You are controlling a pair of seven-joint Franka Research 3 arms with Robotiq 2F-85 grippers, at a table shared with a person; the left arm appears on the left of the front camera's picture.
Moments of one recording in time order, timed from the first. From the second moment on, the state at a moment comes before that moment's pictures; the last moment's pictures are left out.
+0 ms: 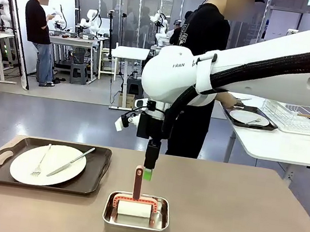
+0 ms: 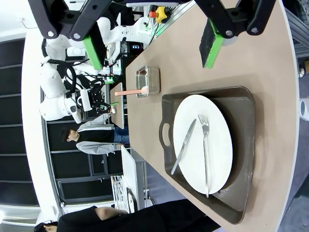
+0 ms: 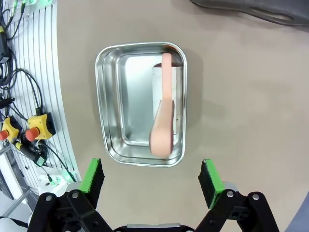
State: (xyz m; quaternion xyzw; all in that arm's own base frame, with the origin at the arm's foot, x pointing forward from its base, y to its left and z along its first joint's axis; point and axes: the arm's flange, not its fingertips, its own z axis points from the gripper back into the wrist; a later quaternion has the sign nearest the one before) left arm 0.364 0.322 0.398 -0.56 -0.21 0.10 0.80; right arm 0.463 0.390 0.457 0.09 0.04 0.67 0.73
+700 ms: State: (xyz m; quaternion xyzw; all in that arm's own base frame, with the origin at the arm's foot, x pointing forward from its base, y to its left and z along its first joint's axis) left arm 0.364 0.322 0.398 -0.56 -0.21 0.10 0.80; right arm 0.467 0.388 0.460 0.09 0.04 0.67 0.73
